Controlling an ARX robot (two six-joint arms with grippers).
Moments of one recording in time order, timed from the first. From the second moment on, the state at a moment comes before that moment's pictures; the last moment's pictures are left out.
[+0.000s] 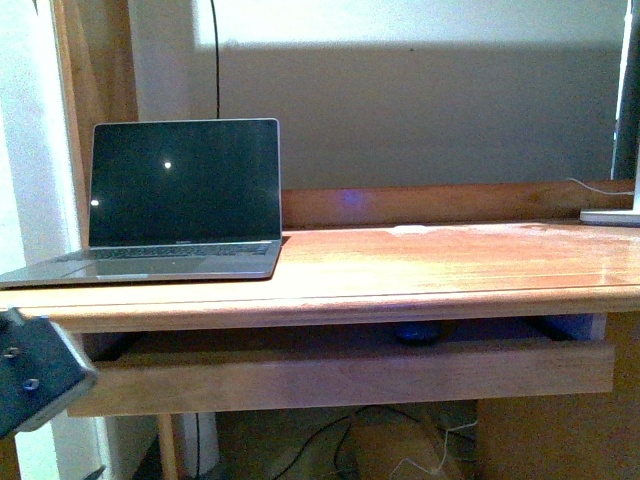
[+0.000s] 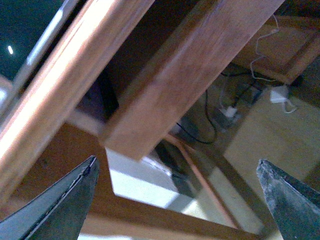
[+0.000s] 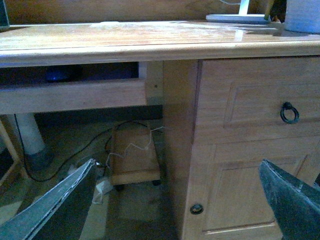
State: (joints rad) left arm -0.11 1.63 0.58 0.81 0.16 0.99; right arm 0.00 0.00 0.02 0.00 0.00 0.00
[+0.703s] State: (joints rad) left arm -0.04 2.01 0.87 0.92 0.27 1.53; right arm 0.00 0.00 0.02 0.00 0.00 0.00
